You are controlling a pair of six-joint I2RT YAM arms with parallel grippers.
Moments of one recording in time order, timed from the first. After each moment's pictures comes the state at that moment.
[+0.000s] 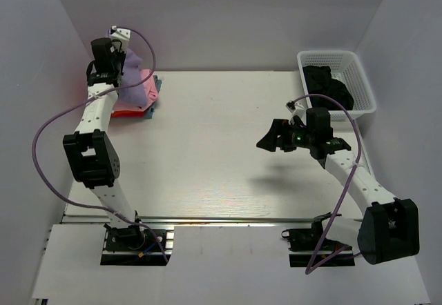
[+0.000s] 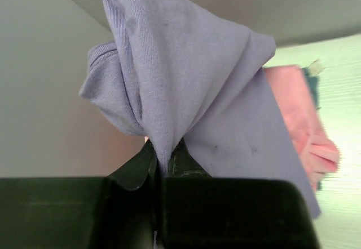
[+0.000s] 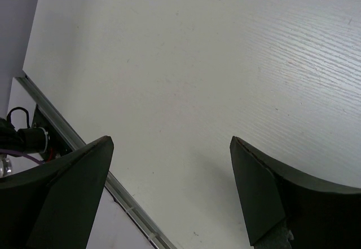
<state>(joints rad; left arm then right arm) 0.10 1.88 1.73 -0.16 -0.17 0.47 0.25 1.18 0.78 -0.24 -0.62 0.32</state>
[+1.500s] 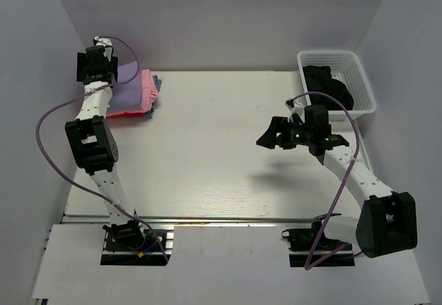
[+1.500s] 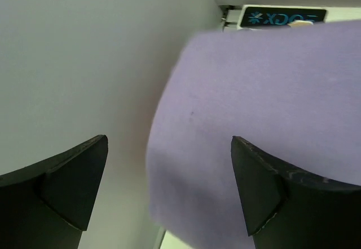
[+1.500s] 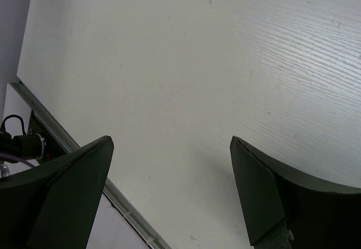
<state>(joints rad) 0.19 2.07 1.82 -0.18 -0.37 0.39 0.25 1.22 0.81 -0.25 -0.59 0.32</state>
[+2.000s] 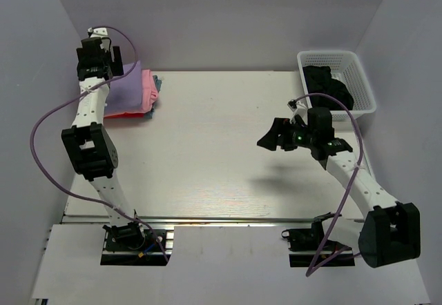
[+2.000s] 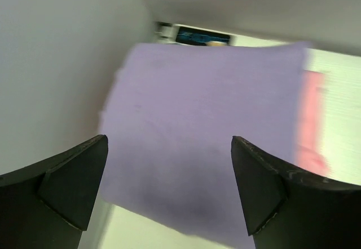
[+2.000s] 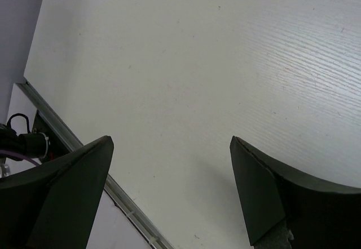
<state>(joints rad) 0.18 1.99 1.88 -0.33 -0.25 0.17 0.25 1.17 0.79 -0.24 -0.60 0.33</state>
